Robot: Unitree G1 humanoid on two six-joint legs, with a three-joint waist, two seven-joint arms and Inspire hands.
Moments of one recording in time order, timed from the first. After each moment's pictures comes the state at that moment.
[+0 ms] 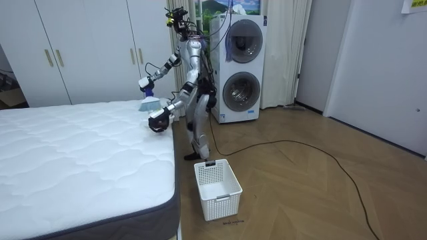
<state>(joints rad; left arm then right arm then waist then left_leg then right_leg) -0.49 0.57 -0.40 1.00 0.91 0.06 0.55 -0.53 -0.69 0.51 0.84 -1.14 0.15 -0.18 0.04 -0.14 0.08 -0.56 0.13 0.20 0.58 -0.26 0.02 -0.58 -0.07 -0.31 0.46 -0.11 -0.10</state>
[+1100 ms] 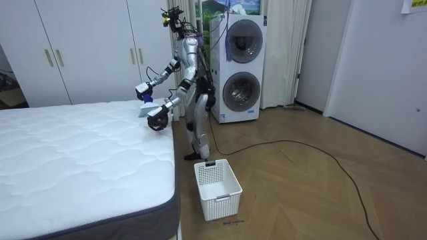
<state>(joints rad) -0.47 0.51 -0.40 0.95 0.91 0.14 0.47 -0.48 -0.52 0.51 0.58 -1.26 0.16 -0.19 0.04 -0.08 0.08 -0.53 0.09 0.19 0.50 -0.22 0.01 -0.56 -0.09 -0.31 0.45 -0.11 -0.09</state>
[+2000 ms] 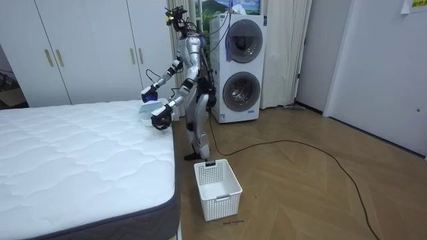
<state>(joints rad) -0.43 0.47 -0.40 0.93 0.91 0.18 0.45 -0.46 -0.43 0.53 0.57 -0.79 0.10 -0.12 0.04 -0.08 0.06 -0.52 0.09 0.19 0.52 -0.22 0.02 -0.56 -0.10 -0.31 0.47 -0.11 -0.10</state>
